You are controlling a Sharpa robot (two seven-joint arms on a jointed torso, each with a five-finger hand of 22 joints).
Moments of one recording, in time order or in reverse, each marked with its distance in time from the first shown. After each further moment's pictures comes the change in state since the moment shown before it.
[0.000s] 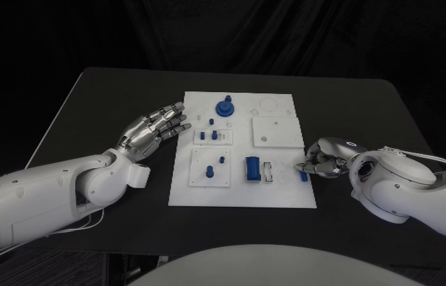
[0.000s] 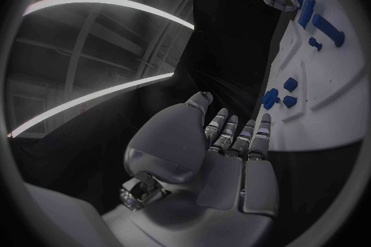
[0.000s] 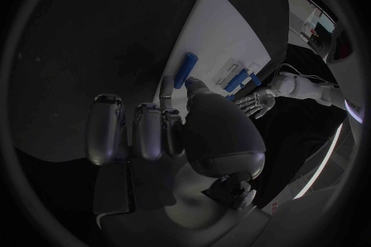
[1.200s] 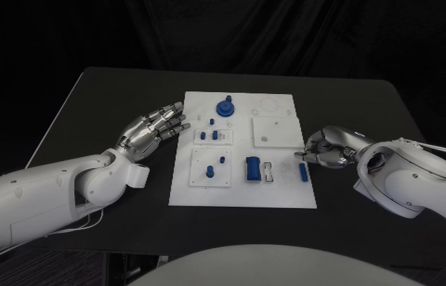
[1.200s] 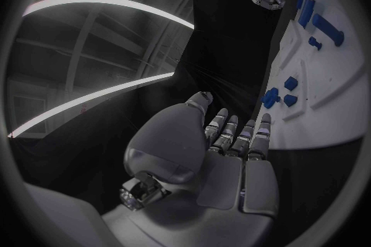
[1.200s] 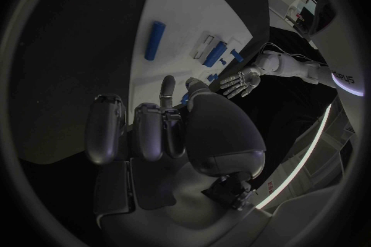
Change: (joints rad) left arm 0.001 -0.007 0.000 0.004 0.000 -0.001 0.000; left_hand 0.000 0.000 -0.003 0.003 -0.004 0.000 0.000 -0.004 0.000 0.000 0.000 0.000 0.000 0.000 0.000 0.000 0.000 0.000 0.000 0.000 0.000 0.001; right arm 0.063 -0.055 0.000 0.051 0.112 -0.056 0.121; right_hand -0.026 0.003 0.000 -0.011 -0.005 0.002 -0.005 0.036 0.031 0.000 -0.007 0.000 0.000 0.002 -0.002 0.000 0.000 0.000 0.000 0.000 0.000 -0.001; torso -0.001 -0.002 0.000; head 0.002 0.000
